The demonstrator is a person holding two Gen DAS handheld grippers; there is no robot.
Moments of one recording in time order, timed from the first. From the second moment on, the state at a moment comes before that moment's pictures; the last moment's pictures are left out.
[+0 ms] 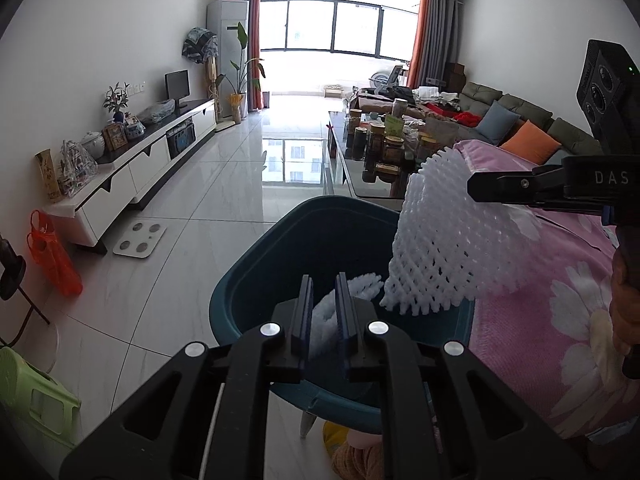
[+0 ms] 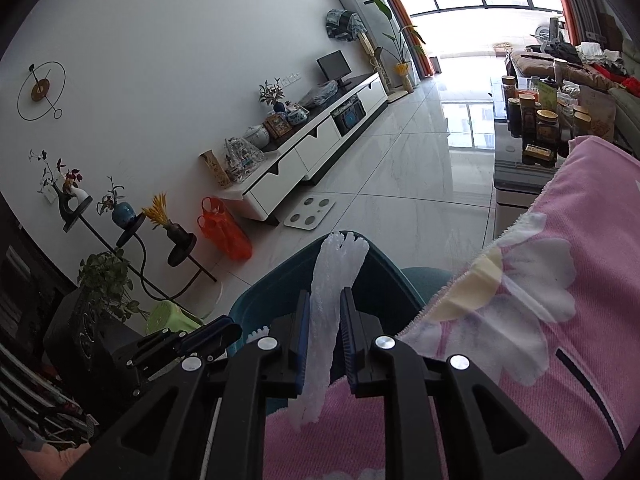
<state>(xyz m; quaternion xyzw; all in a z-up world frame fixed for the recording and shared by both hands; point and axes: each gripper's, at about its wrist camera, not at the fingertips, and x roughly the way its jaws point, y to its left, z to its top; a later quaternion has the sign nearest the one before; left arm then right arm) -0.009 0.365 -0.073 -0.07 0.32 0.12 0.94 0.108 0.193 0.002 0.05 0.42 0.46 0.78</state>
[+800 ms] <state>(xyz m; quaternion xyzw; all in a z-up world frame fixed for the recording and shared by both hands) -0.030 0.303 -0.011 -0.06 0.23 0.07 0.97 0.074 0.106 0.036 0.06 0.36 0.43 0.82</state>
